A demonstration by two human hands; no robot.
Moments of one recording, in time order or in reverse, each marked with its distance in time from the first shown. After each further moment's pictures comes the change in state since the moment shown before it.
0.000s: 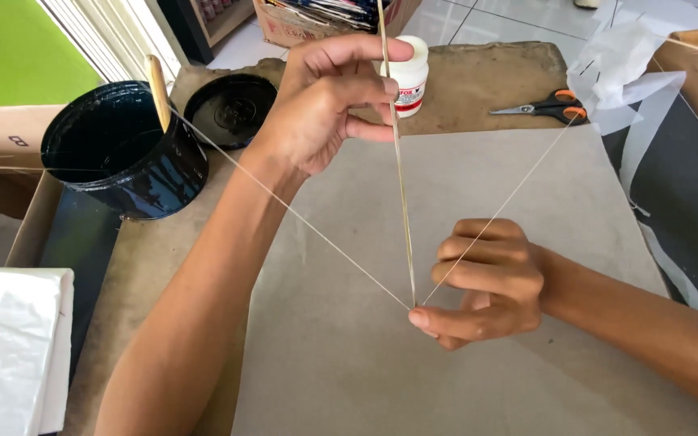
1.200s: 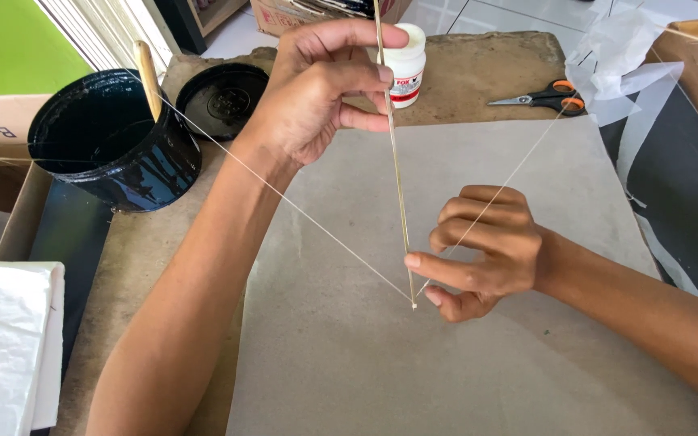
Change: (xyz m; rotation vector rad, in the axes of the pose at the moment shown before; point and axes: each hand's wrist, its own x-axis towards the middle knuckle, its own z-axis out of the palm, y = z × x) left_hand 0.000 0.001 0.000 -0.008 -0.011 -0.003; right_hand -0.007 0.009 -0.006 -0.047 -0.109 0.138
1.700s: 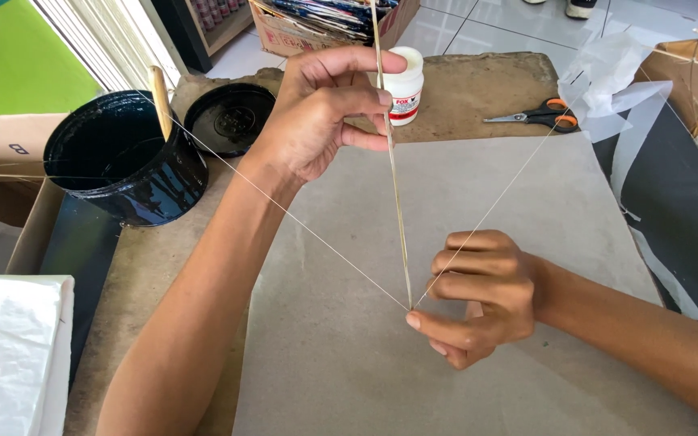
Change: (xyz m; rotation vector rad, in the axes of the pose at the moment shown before) left_hand -0.002 0.001 -0.001 0.006 -0.006 0.001; right_hand 0.008 -0.016 0.002 0.088 0.043 -0.126
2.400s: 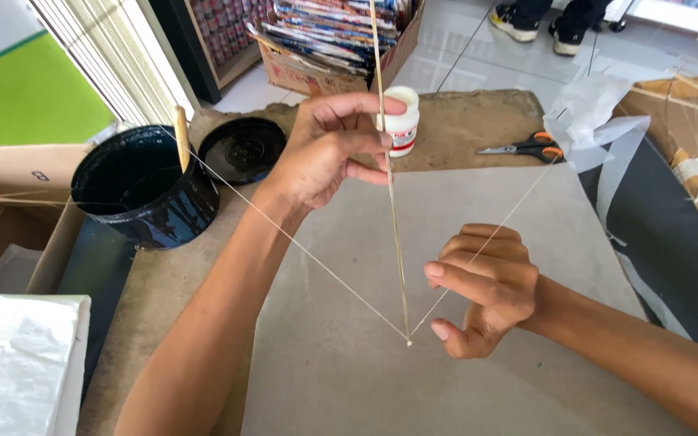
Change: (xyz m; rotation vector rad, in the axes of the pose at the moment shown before) left_hand 0.003 -0.006 -0.001 0.005 -0.012 -0.016; right_hand -0.011 0.008 0.002 -0.084 0.180 0.212
